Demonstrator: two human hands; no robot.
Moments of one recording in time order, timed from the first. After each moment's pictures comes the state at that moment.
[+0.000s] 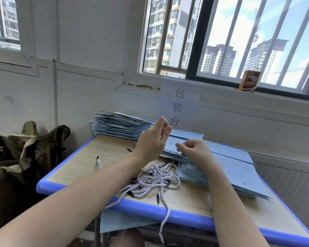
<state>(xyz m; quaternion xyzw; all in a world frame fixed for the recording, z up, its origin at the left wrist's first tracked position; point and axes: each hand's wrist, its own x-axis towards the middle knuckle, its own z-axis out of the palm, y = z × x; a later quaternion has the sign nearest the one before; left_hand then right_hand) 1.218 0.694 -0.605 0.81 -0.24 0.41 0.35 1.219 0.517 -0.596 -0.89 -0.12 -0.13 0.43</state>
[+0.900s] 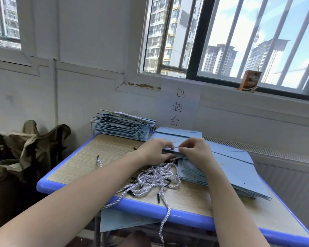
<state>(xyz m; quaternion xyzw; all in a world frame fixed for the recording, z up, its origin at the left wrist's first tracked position) 1.235 0.701 -0.618 0.93 -0.24 0.15 0.24 1.222 0.518 -0.596 -0.89 -0.10 -0.16 0.41</state>
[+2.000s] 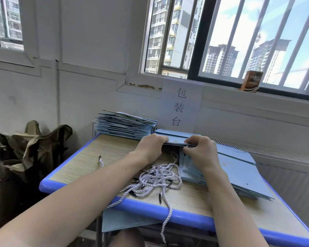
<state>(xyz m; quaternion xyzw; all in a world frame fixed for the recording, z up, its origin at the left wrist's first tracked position) 1.232 0.702 -0.612 0.94 -0.15 0.25 0.15 1.213 0.518 -0.595 -0.89 -0.09 -0.27 0.36</state>
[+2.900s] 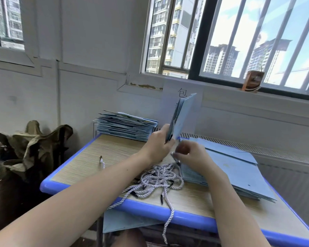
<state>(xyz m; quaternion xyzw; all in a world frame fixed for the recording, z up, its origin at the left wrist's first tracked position) 1.228 0.690 -0.609 0.83 -0.23 0.28 0.43 1.218 0.528 -0.601 -0.92 -0.18 -0.14 0.32</state>
